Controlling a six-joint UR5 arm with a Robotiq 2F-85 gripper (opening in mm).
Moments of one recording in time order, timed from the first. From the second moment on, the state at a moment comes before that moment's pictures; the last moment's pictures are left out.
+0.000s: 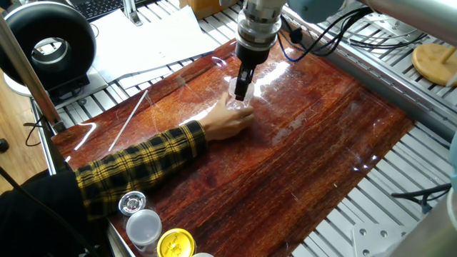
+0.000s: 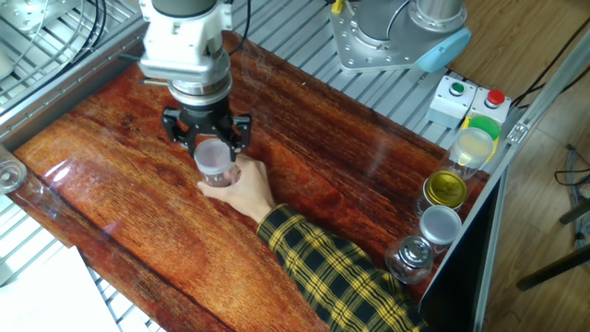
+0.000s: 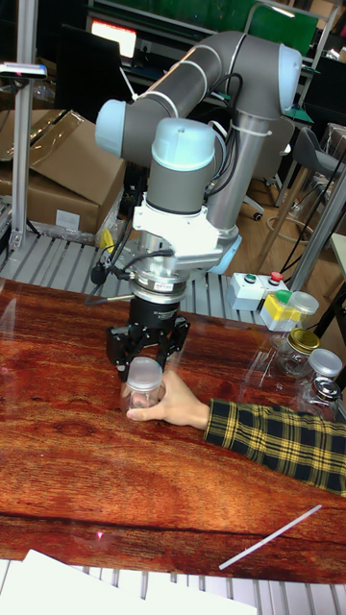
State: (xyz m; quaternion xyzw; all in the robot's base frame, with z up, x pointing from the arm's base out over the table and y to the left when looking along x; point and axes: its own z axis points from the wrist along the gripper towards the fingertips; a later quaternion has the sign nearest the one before) arm 0.549 -0.014 0.093 -0.35 0.93 0.01 0.07
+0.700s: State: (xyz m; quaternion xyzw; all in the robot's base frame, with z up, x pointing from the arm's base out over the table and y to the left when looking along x) arm 0.553 -0.026 0.088 -0.58 0.81 -0.05 0.07
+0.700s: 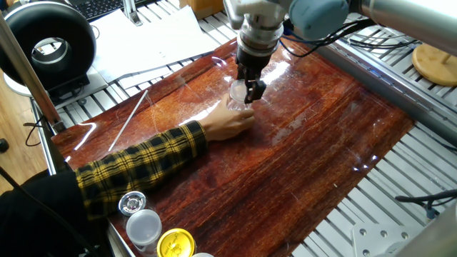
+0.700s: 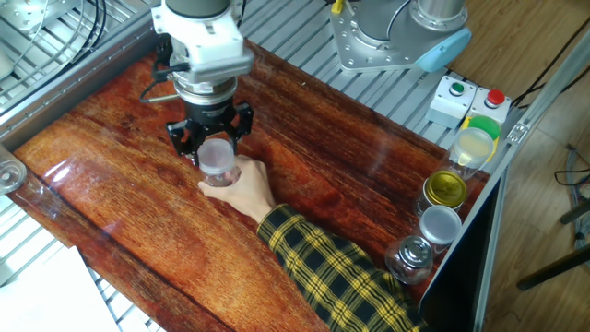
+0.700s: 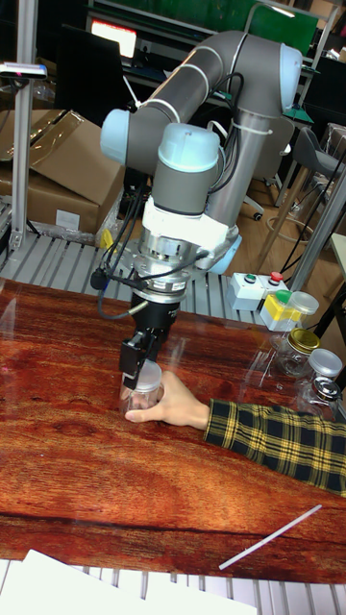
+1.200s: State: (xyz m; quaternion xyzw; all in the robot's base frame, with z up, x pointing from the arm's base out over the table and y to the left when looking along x) arm 0.559 -0.021 0.087 -0.64 0.76 -0.08 0.08
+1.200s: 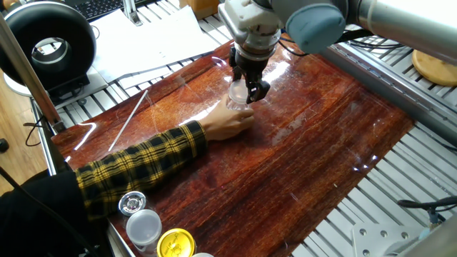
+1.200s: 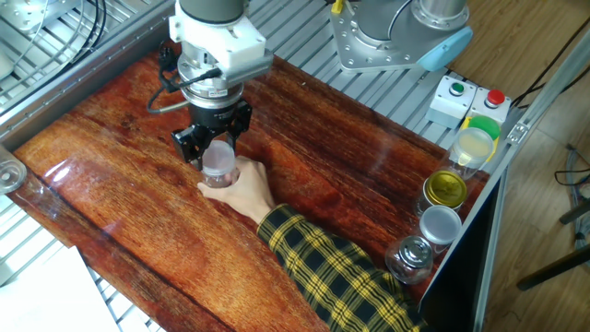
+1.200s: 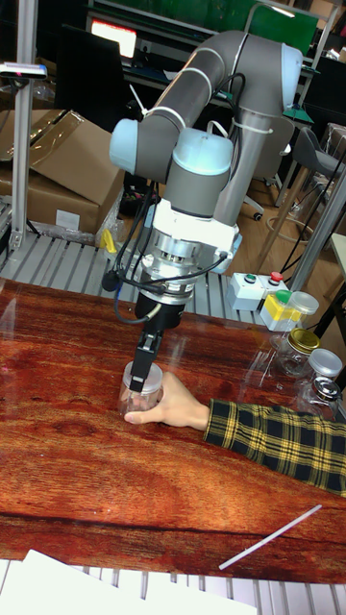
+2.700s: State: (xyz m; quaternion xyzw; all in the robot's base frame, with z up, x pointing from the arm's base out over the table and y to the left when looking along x) arm 0.507 -0.012 0.092 -0.28 0.96 0.05 0.02
